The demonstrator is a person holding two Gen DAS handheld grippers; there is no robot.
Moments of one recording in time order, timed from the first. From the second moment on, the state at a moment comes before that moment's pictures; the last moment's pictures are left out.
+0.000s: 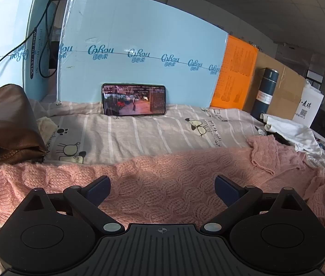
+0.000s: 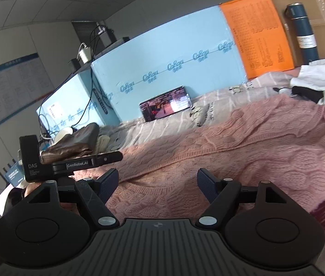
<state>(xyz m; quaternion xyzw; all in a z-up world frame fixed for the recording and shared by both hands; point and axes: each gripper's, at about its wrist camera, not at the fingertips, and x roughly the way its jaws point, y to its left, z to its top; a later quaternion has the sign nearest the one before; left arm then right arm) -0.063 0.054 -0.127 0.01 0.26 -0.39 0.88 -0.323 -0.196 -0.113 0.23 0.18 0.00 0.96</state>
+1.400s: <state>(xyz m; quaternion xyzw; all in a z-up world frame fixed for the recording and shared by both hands) -0.062 0.053 -0.129 0.01 0.27 -0.38 0.88 -0.265 -0.221 -0.139 0.27 0.24 -0.05 0.93</state>
